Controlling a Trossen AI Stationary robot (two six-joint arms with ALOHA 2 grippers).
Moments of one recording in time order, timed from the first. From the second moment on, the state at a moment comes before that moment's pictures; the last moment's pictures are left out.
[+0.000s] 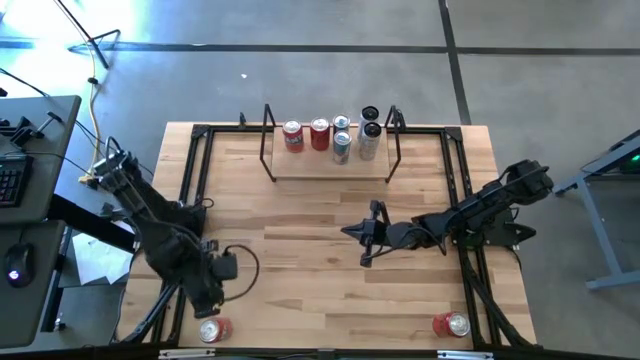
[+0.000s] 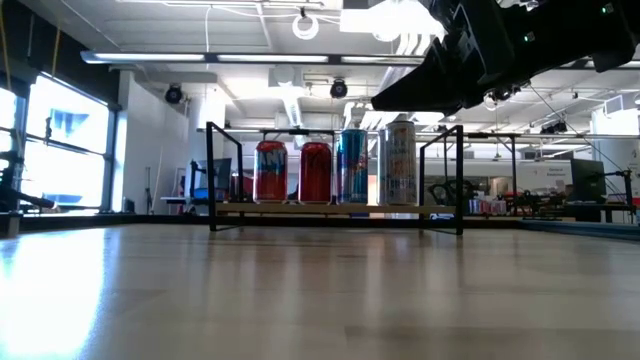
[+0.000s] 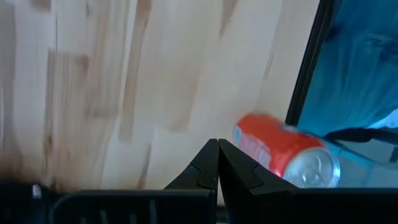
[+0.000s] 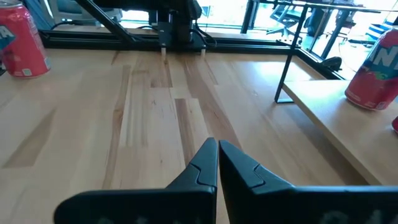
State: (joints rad) left arm -0.85 1.38 1.25 -1.20 -0.04 -1.05; right arm 0.35 1.51 0.58 0.61 0.53 0.07
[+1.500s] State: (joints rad) left arm -0.93 1.74 1.45 -1.21 0.31 -1.52; right arm 0.35 1.51 0.58 0.58 0.53 0.07
